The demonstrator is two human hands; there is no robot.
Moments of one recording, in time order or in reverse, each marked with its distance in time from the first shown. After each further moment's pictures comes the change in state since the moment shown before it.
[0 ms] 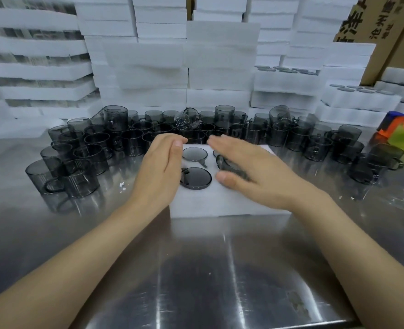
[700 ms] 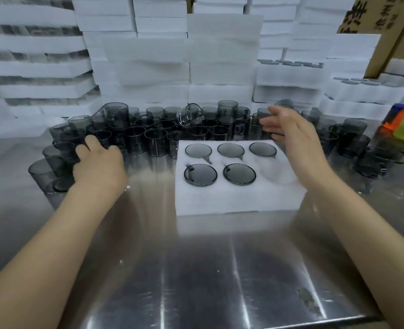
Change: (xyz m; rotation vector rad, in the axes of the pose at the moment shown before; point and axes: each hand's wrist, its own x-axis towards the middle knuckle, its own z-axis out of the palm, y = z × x) left_hand 0.019 -0.020 -0.066 1.026 -0.298 -0.565; right_hand 0.008 0.033 -0.005 0.663 0.618 0.460
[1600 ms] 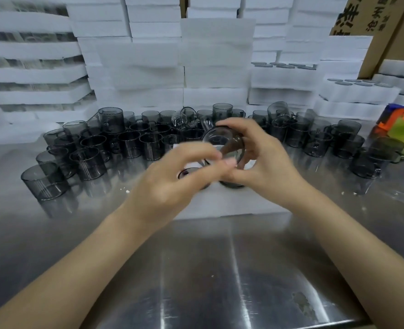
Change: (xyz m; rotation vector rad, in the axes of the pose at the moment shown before) left_hand -0.054 0.056 0.009 -0.855 0.483 1.147; right_hand -0.032 -0.025 0.023 -0.018 -0.365 -0.445
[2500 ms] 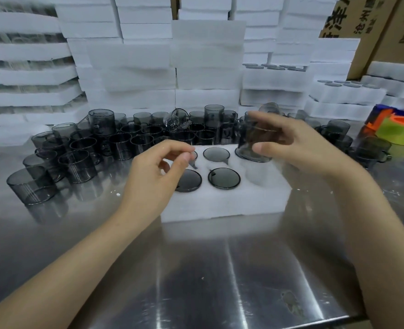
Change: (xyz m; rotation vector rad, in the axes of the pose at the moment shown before) left_hand 0.002 -0.008 0.009 -0.279 0.152 -0.521; right_hand 0.000 0.010 -0.074 -0.069 -0.124 0.346
